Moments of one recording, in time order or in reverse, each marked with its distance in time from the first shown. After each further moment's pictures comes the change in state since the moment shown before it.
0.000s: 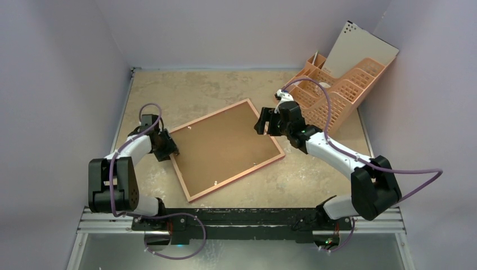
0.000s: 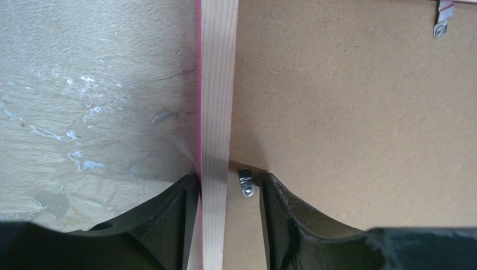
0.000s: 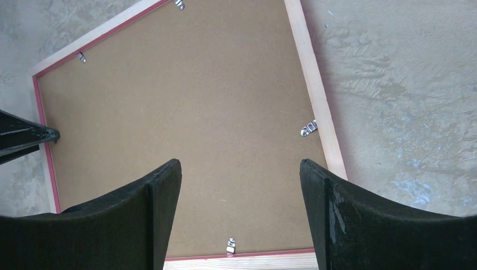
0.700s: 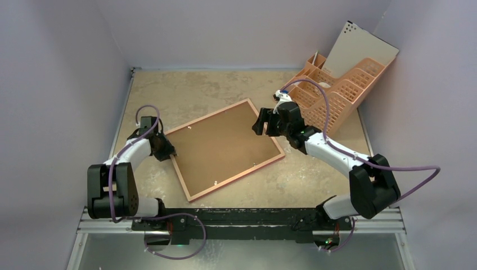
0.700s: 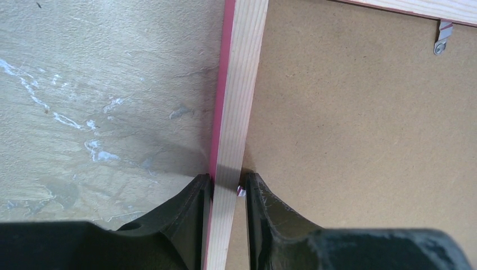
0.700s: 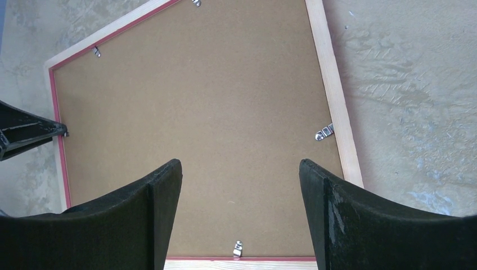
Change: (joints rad) left arm 0.000 -0.056 -0.040 0.027 -0.037 -0.065; right arm 0.000 0.014 -0.020 0.057 -0.055 0.000
